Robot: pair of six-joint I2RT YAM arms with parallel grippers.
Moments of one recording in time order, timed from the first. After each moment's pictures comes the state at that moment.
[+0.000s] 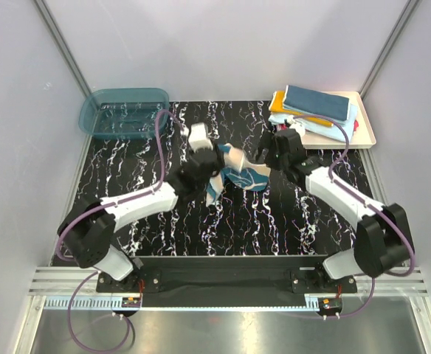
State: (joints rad) left arm -0.81 1.53 1.03 0.25 -0.56 -0.58; right arm 0.45 1.45 1.04 -0.19 0.18 0.66
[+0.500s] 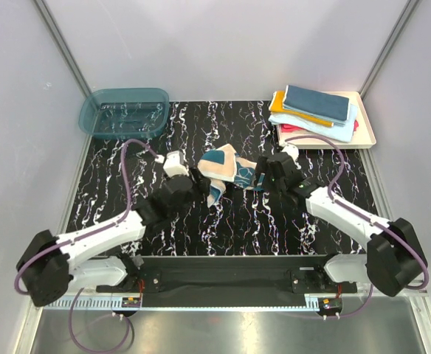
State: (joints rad) left arm -0.86 1.15 0.65 0.03 -0.49 -0.78; right arm 0.57 1.28 0.80 -0.23 0.25 0.68
